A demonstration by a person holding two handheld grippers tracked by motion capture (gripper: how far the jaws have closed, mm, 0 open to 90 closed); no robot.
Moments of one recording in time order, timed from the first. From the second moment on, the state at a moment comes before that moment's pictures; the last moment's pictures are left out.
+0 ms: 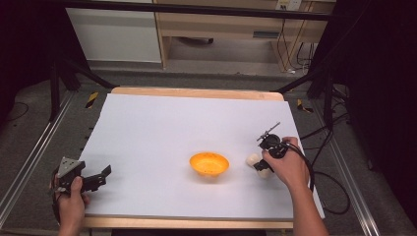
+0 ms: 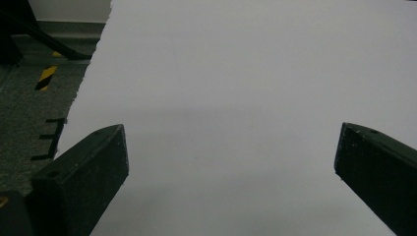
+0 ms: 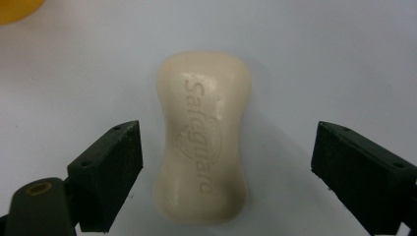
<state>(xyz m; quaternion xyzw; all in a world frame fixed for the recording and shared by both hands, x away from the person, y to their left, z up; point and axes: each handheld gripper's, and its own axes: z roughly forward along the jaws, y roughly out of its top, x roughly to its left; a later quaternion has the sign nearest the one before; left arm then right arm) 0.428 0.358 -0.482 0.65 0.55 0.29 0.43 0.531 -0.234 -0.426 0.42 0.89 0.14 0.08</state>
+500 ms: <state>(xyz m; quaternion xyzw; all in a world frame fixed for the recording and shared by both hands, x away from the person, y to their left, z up) 0.429 0.358 -0.482 0.65 0.55 0.29 0.43 0.544 -0.218 -0.438 0.45 0.89 0.11 0.06</state>
